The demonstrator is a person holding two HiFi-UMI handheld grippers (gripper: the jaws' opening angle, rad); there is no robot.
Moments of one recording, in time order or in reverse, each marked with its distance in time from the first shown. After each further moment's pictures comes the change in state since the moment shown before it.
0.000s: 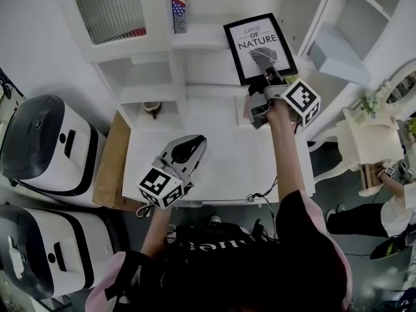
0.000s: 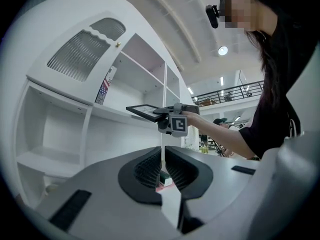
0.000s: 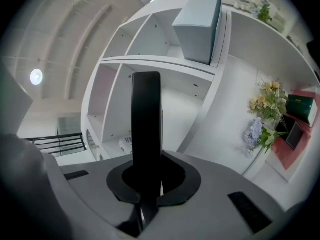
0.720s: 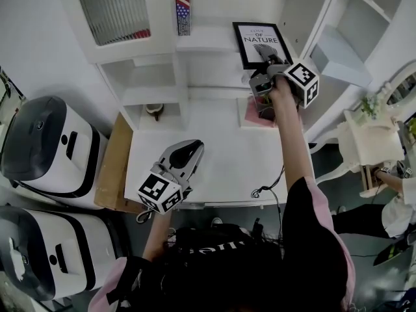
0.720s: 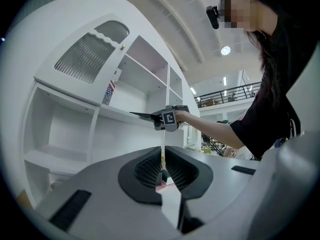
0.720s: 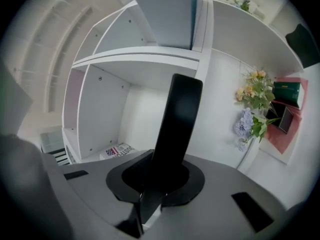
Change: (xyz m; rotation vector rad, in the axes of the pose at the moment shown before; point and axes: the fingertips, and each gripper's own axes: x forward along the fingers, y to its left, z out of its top) left arm -0.019 0.010 -0.002 -0.009 0.000 0.034; right arm 0.043 -0.043 0.016 0.178 -0.015 -0.162
